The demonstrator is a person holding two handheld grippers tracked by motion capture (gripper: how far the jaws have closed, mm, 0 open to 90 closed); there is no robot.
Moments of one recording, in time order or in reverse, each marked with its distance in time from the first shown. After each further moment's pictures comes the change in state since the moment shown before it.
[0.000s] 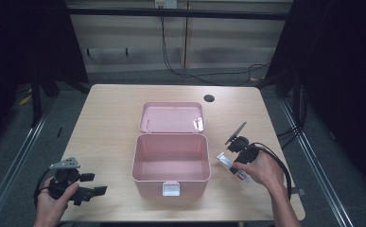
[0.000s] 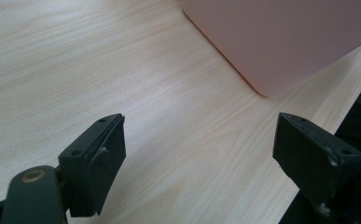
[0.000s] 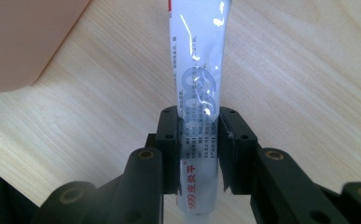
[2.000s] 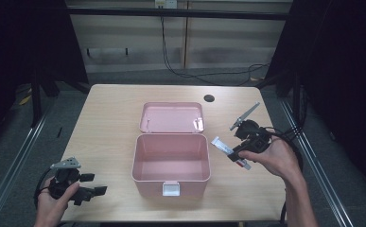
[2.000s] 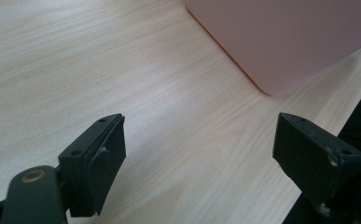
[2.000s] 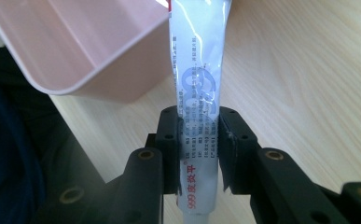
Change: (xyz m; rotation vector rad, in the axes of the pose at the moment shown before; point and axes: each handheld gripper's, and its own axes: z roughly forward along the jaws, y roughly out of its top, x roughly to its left) left arm 0.001 0.000 0.002 0.011 0.002 -0.001; right arm 0.024 0.000 -0.095 -0.215 0.075 -0.217
